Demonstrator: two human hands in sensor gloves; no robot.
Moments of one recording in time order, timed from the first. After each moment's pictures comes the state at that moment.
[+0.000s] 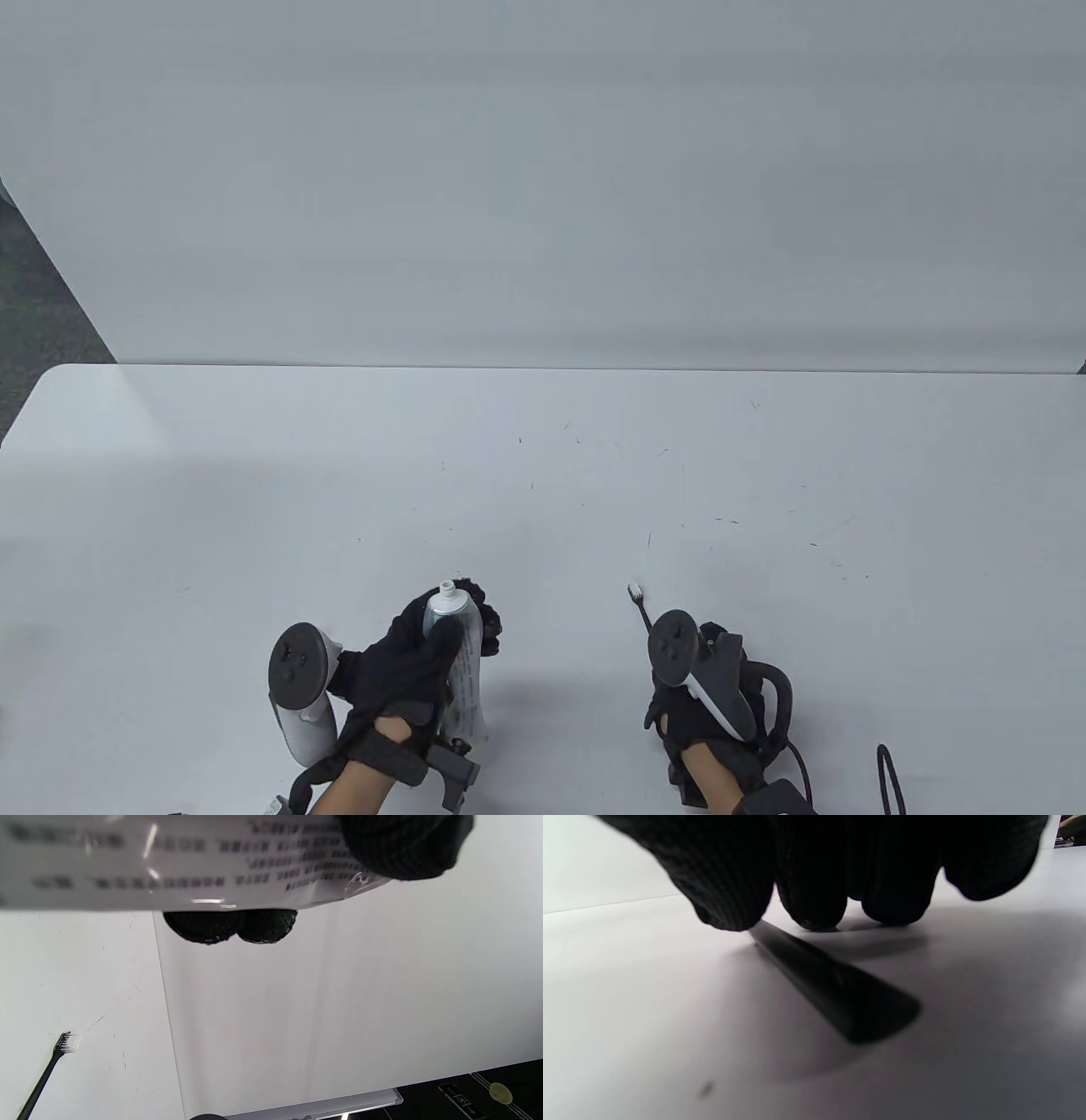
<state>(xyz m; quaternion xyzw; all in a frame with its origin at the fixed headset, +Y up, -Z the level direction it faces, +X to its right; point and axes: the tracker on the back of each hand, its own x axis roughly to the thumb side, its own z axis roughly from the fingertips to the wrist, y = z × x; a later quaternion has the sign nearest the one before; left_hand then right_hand) -0.197 -0.699 -0.278 0.00 -0.12 0.71 0.69 0.124 -0.762 -0.302 -0.10 0.02 0.99 0.08</state>
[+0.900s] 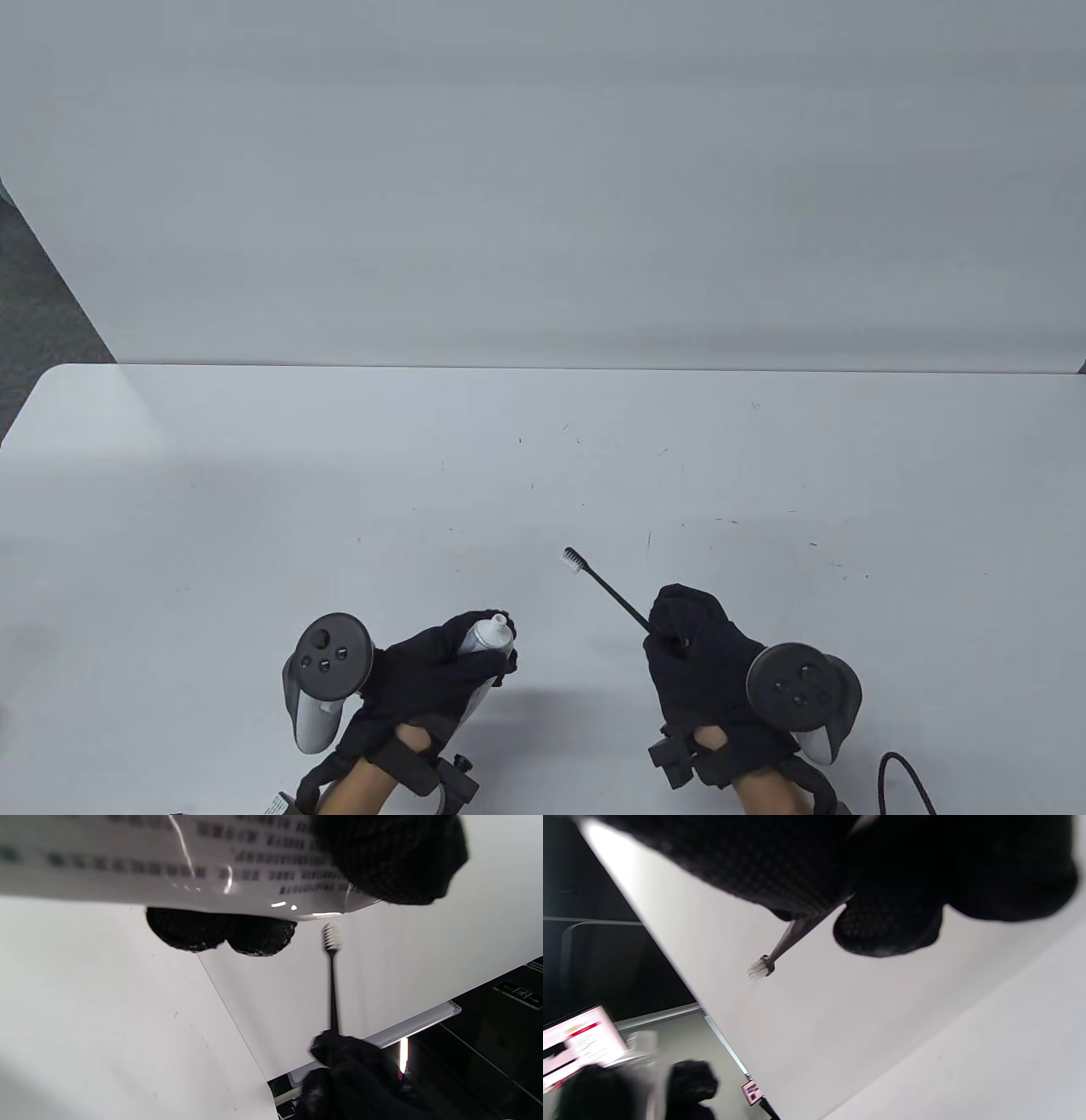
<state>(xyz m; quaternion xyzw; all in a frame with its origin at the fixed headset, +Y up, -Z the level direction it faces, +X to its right) -0.185 -0.693 -0.278 -0.02 -0.16 0.56 0.82 0.138 -0.663 -0.254 0.19 -0.22 0.86 0.42</state>
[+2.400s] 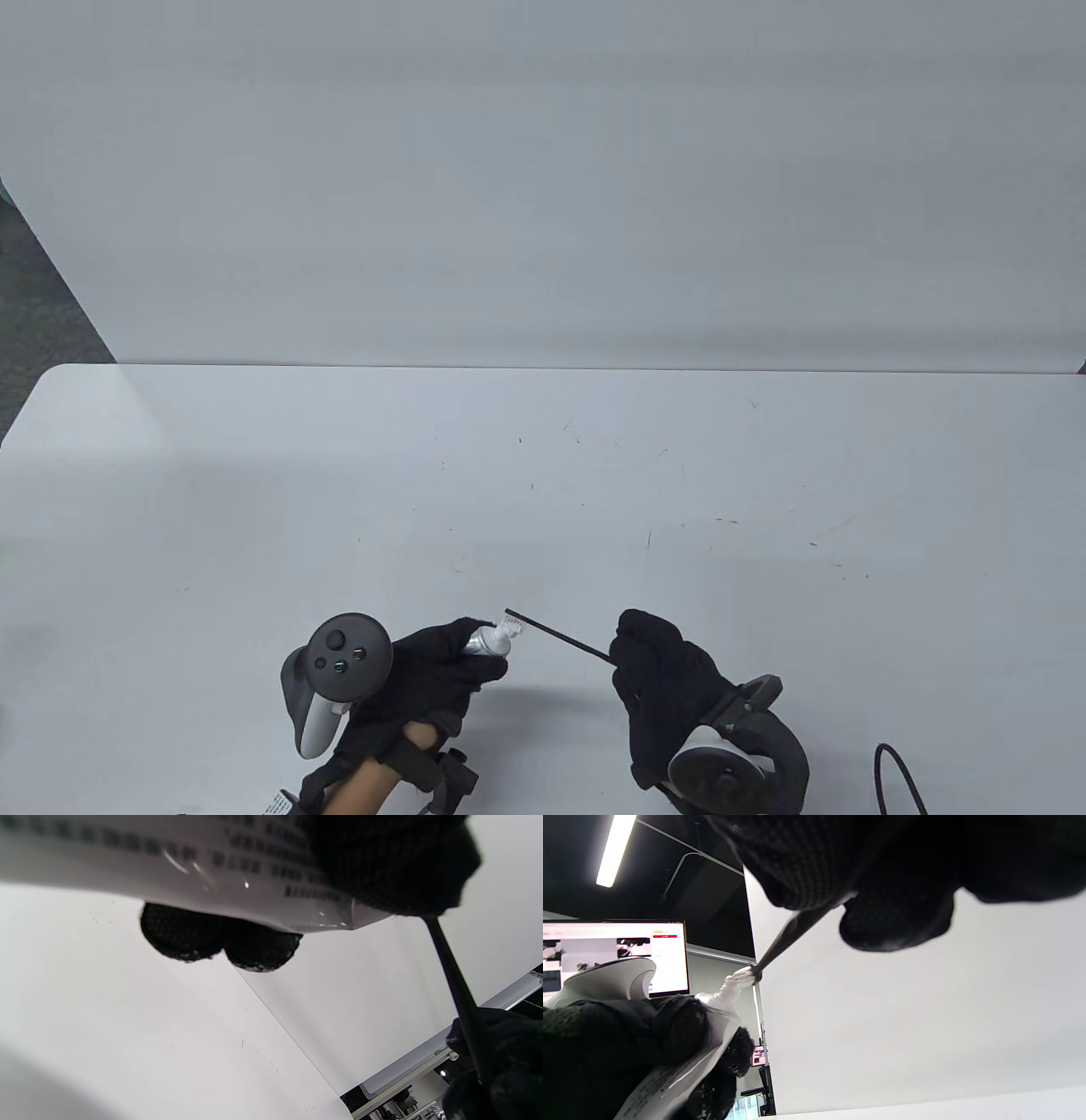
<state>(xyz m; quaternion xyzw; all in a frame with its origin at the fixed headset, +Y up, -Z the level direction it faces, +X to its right) -0.188 -0.689 -0.278 -0.01 -0.11 0.47 0.88 0.100 -0.653 -0.223 0.27 -0.29 0.88 0.26</state>
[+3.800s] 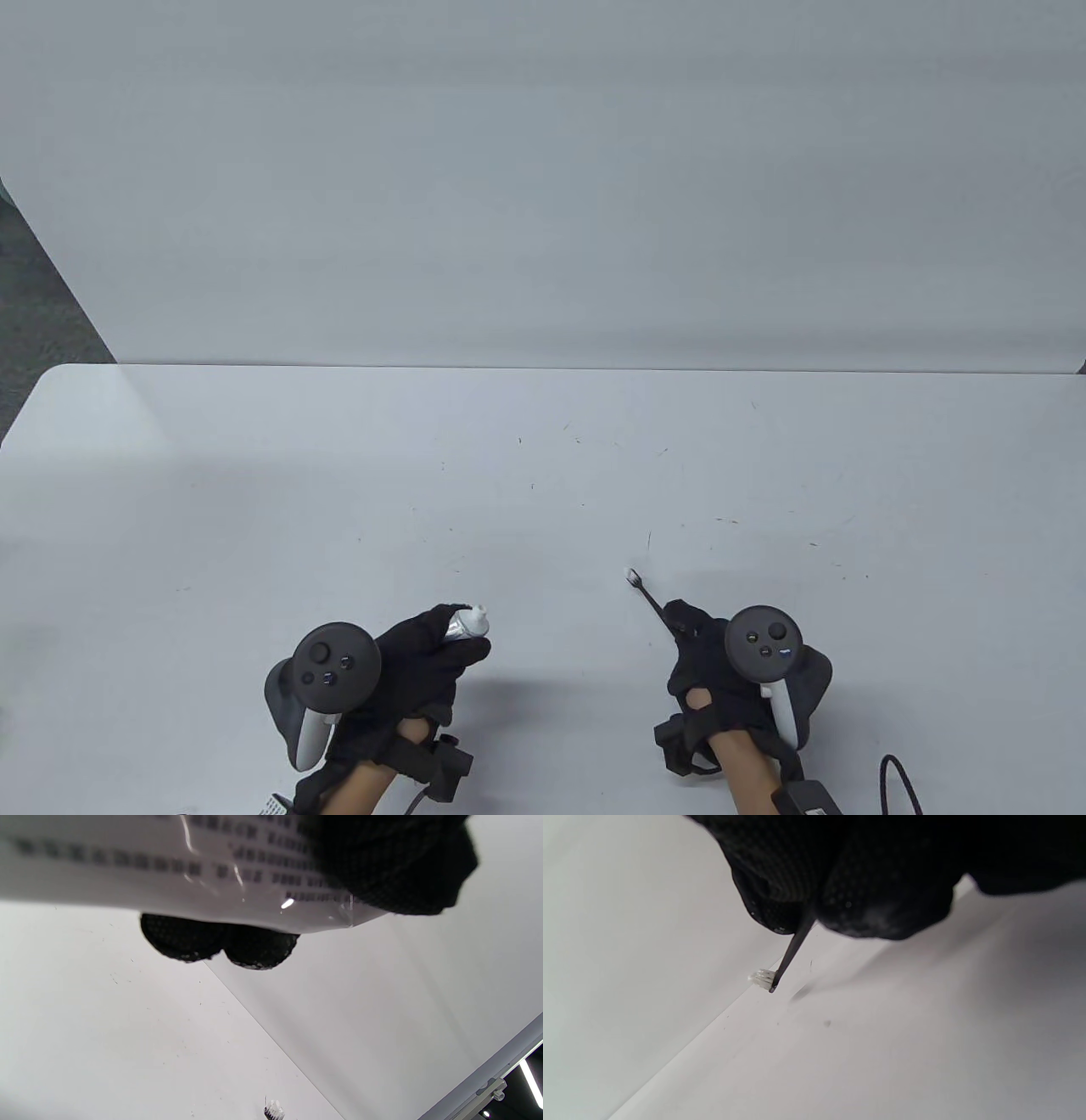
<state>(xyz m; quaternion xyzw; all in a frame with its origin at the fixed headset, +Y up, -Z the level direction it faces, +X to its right) -0.199 -0.684 -0.273 0.06 -0.06 0.44 0.89 0.163 -0.763 -0.306 -0.11 -0.07 0.93 0.35</state>
